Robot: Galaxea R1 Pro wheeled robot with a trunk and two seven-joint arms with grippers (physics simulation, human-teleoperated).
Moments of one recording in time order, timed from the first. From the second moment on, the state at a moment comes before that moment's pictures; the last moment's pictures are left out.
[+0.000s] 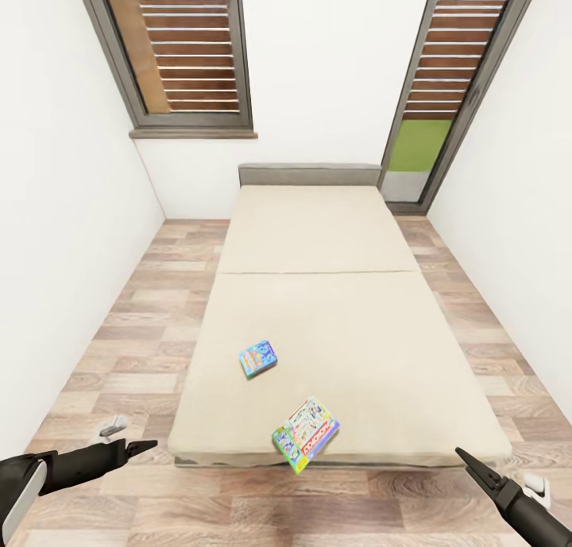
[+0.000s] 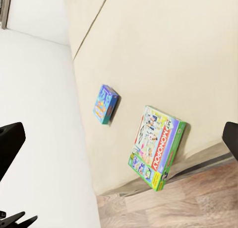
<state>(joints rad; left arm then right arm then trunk) -0.39 0.40 0.19 -0.81 0.22 0.67 -0.84 0.03 -0.25 -0.51 -1.18 -0.76 0.59 0.86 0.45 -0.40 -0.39</state>
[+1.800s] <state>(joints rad) -0.39 0.34 0.18 -0.80 0.22 0.64 -0.55 0.03 -0.24 -0.50 -1.19 -0.76 0.59 0.85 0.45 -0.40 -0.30</state>
